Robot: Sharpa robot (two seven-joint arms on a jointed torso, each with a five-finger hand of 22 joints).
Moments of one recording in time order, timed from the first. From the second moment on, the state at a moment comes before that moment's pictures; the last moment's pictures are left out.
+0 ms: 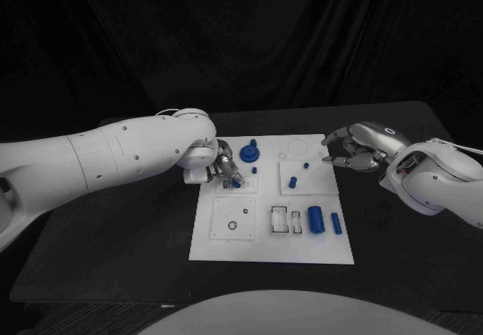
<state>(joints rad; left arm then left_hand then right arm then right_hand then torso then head) 1.37 -0.49 -0.21 1.24 -0.76 0.29 -0.69 1.14 0.00 0.43 0.19 0.33 0.95 0.05 0.31 1.07 1.46 -0.02 1.51 1.31 1.47 -0.07 1.54 1.31 0.09 1.38 0.05 1.28 1.31 1.31 -1.05 -0.25 1.62 -1.45 -0.48 -0.04 1.36 -0.07 0.14 0.25 0.22 0.77 0.12 0.21 0.14 1.47 0.01 1.49 1.31 1.47 -0.06 1.41 1.31 0.07 1.45 0.05 1.15 1.31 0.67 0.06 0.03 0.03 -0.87</state>
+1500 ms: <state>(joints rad) 1.44 -0.59 -0.22 1.37 -0.89 0.23 -0.69 0.98 0.01 0.07 0.28 0.05 1.01 0.02 0.38 1.18 1.47 -0.04 1.55 1.31 1.47 -0.08 1.57 1.31 0.08 1.43 0.03 1.33 1.31 1.31 -1.06 -0.25 1.62 -1.44 -0.48 -0.03 1.36 -0.07 0.14 0.25 0.22 0.77 0.12 0.21 0.13 1.47 0.01 1.49 1.31 1.47 -0.06 1.41 1.31 0.07 1.45 0.05 1.15 1.31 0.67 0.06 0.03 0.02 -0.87</state>
